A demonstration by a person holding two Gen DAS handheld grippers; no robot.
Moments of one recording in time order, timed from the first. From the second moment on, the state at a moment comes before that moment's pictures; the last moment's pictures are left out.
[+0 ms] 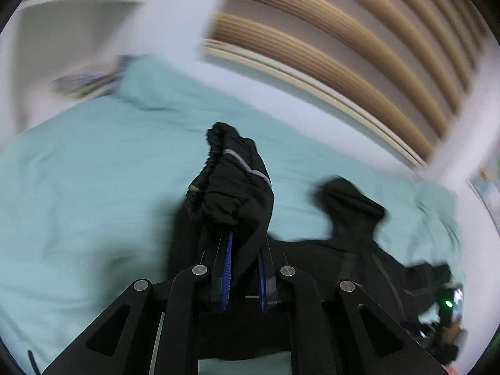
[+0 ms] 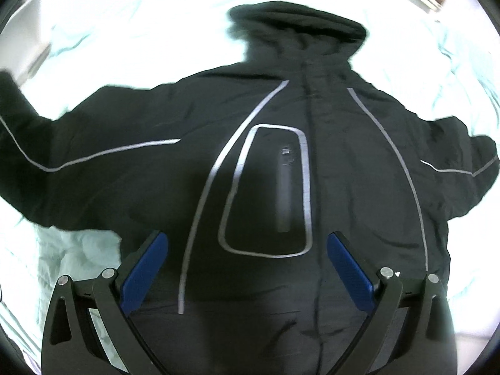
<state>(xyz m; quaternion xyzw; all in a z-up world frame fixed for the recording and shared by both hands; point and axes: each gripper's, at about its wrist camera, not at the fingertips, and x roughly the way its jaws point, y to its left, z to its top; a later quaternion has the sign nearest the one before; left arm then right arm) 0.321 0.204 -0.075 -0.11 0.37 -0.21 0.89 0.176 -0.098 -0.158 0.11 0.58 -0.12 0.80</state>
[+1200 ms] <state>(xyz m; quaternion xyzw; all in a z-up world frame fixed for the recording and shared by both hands) 0.290 0.021 -0.137 -0.10 0.52 -0.39 0.75 0.184 -0.226 -0.188 0.27 0.53 -0.07 0.80</state>
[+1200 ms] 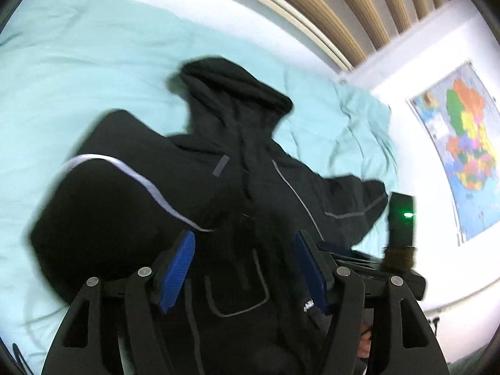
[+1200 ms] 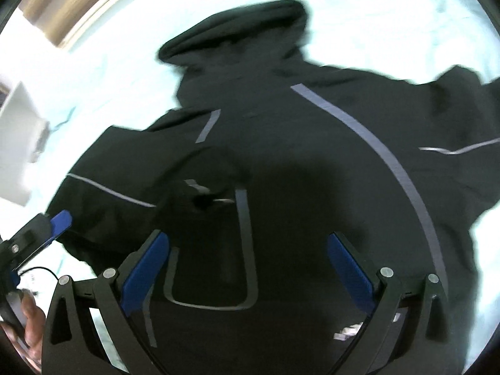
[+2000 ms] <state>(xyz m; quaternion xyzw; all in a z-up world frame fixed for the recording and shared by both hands) 0.313 0.034 -0.132 -0.09 0.50 -0.33 0.79 0.176 -0.272 -0.106 0.12 0.44 -0.11 0.88</state>
